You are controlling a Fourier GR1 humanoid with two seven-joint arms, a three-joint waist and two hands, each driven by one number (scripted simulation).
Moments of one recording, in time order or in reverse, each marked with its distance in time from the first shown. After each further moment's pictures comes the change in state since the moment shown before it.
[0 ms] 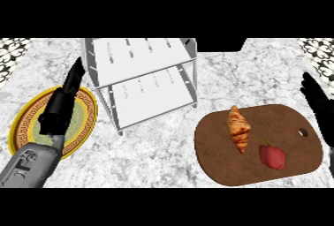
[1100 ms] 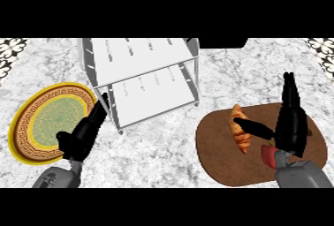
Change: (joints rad) left arm 0.166 -0.128 -0.043 0.078 0.141 -0.191 -0.024; right arm -0.022 0.211 0.208 -0.100 0.740 -0.530 0.279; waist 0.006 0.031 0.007
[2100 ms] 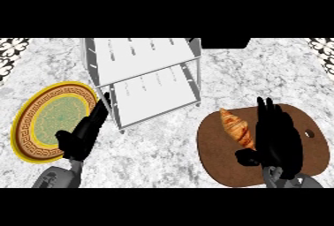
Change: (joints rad) left arm -0.001 -0.005 0.003 -0.013 0.004 -0.016 0.016; right arm -0.046 -0.049 0.243 -0.305 0.266 0.862 0.789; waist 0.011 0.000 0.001
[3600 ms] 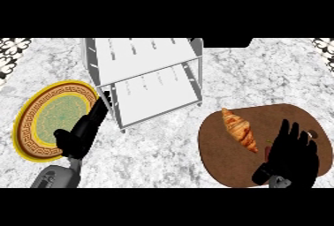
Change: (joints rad) left arm -0.006 -0.017 0.041 0.011 -0.030 -0.043 -0.006; right arm 0.226 0.277 -0.248 -0.010 0.386 0.183 -0.081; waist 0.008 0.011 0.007
